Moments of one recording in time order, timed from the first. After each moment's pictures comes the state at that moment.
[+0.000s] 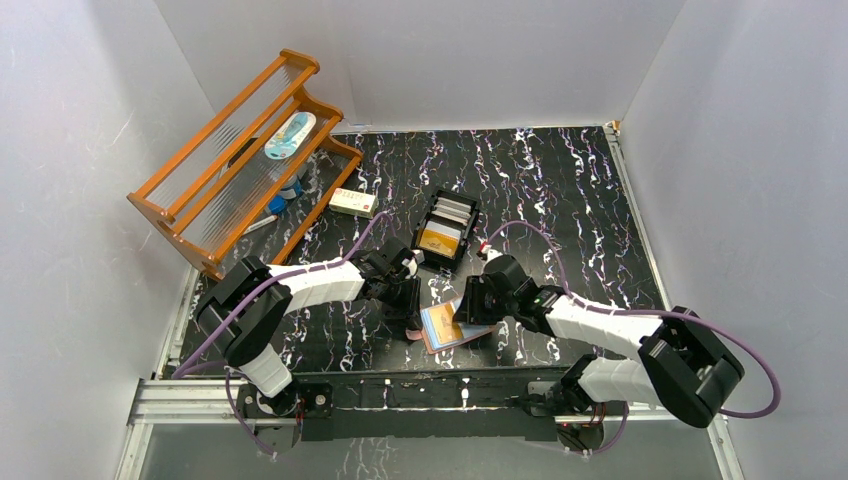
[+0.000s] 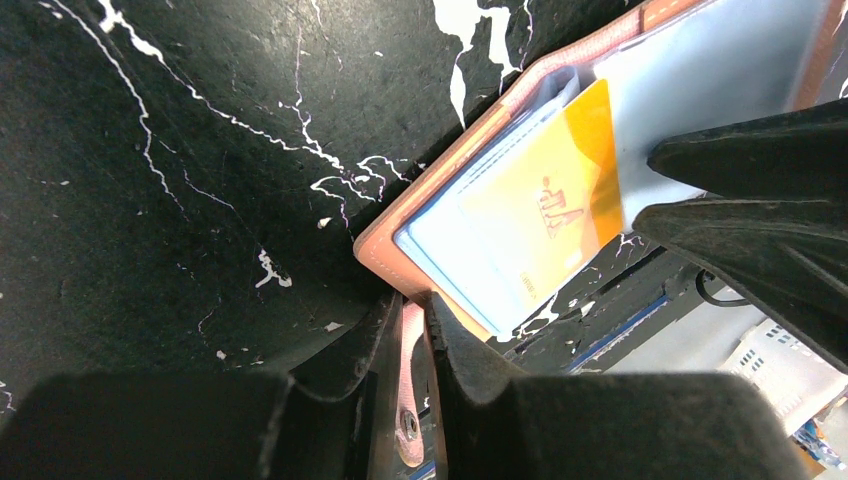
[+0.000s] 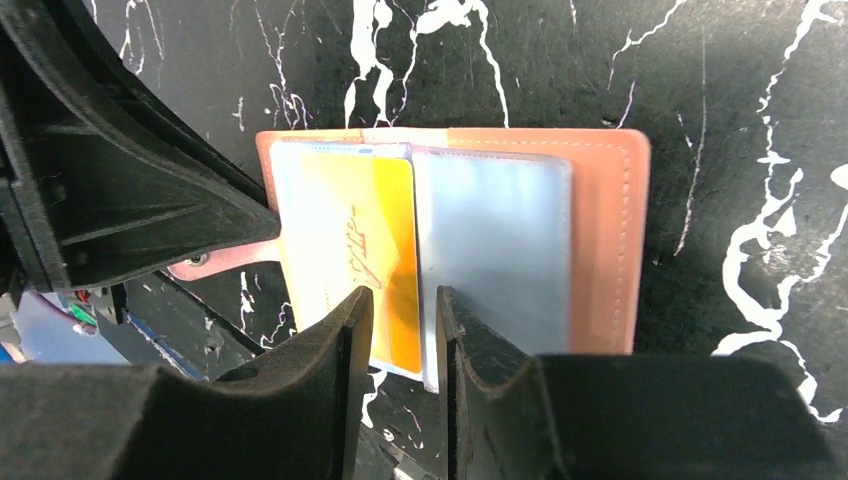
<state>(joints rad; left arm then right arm) -0.81 1.63 0.83 -0.34 0.32 -0.66 0.79 1.20 0.45 -0.07 -0.18 0.73</state>
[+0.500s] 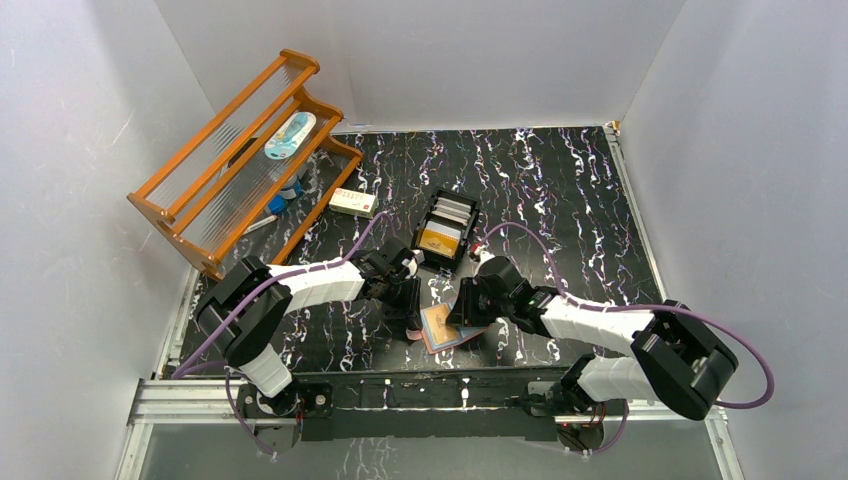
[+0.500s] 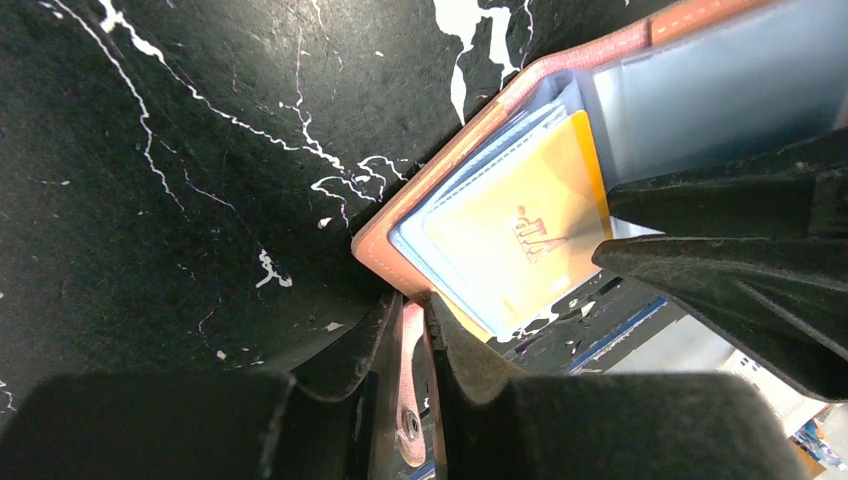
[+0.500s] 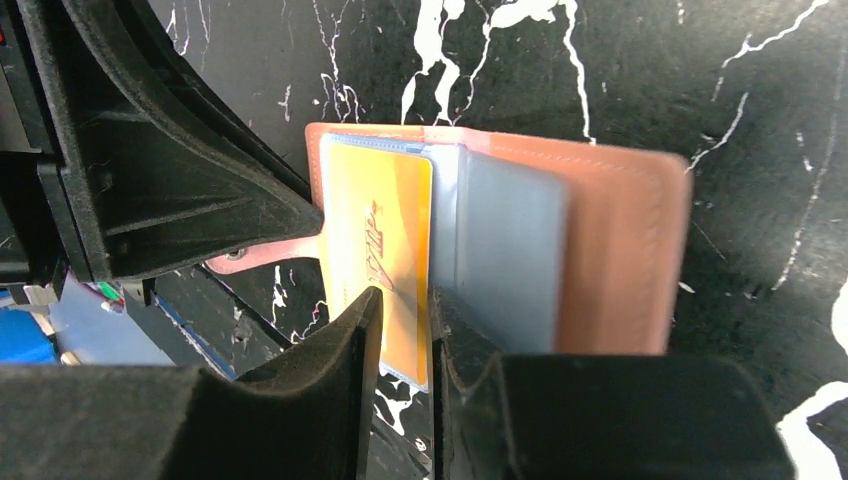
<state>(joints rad) -0.81 1.63 0.83 -0.34 0.32 -0.66 0.83 1.25 0.45 0.01 -0.22 0.76</state>
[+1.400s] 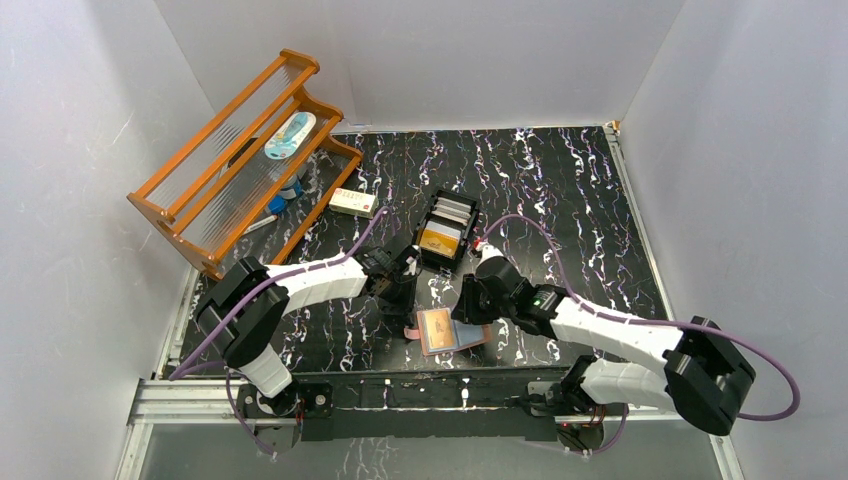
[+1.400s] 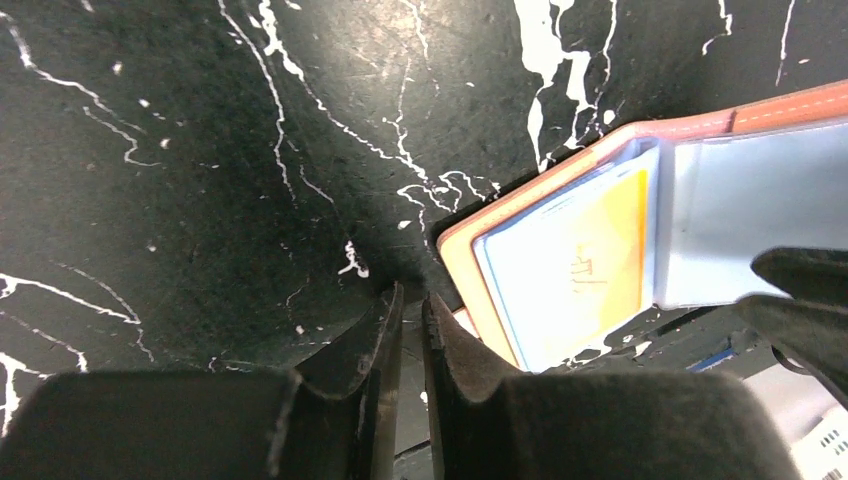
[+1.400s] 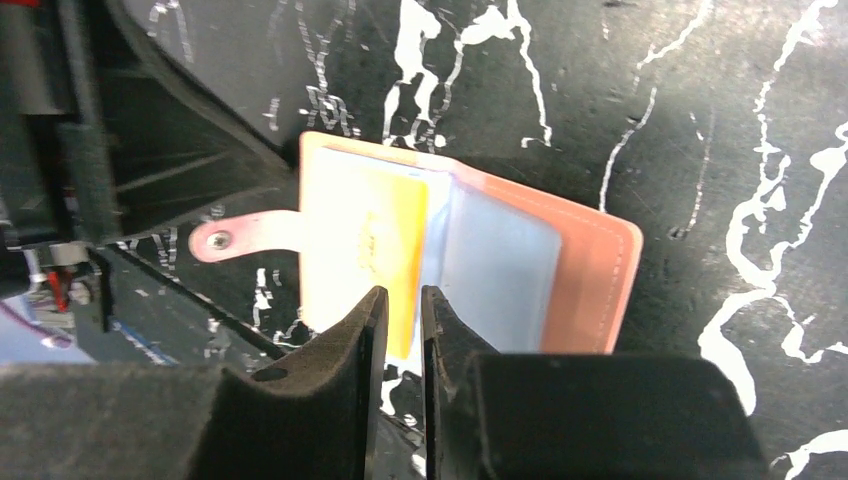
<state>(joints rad) -0.82 1.63 0.89 -0.47 0.15 -0.64 0.91 1.13 0.54 -0.21 -0.03 0.75</state>
